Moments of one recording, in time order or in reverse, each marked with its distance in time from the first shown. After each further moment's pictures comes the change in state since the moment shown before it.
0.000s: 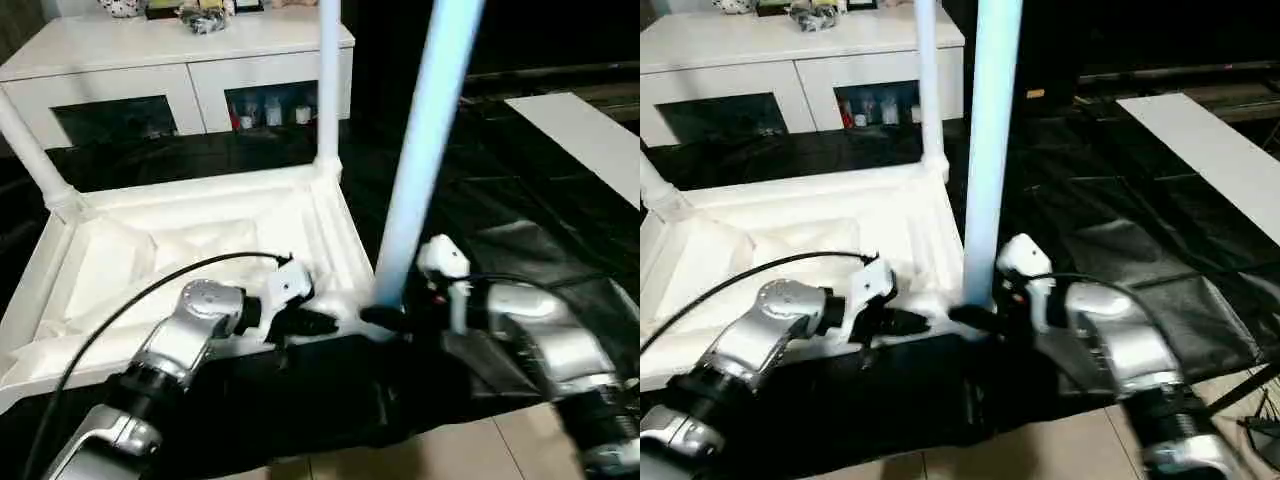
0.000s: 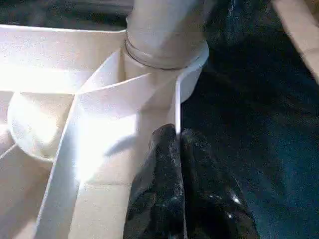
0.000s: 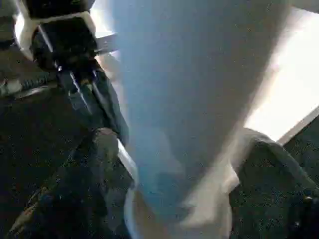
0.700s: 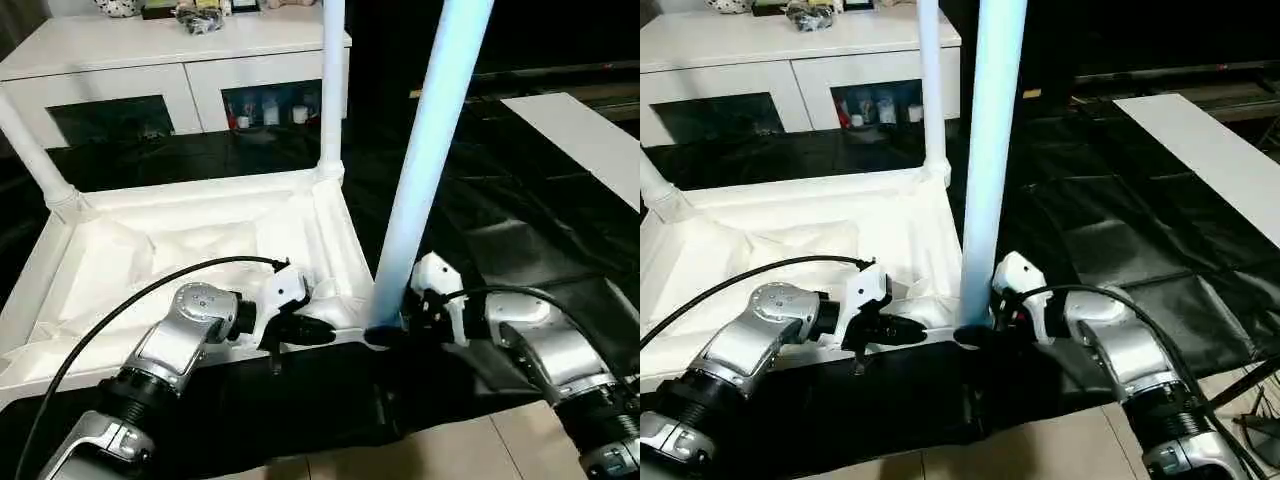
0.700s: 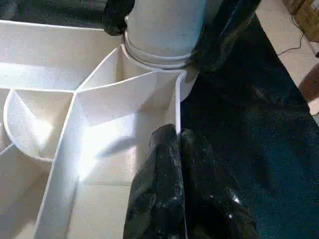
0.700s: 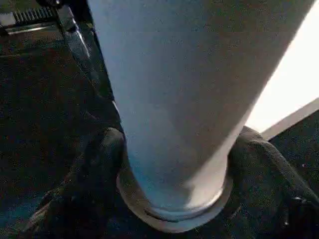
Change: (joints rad) left arm 0.012 0.019 -0.002 -0.023 -0.014 0.020 -0.015; right arm -0.012 0.011 0.061 0.070 -0.078 -0.031 -0.016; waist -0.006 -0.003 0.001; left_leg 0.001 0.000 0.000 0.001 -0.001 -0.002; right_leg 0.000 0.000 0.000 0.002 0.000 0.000
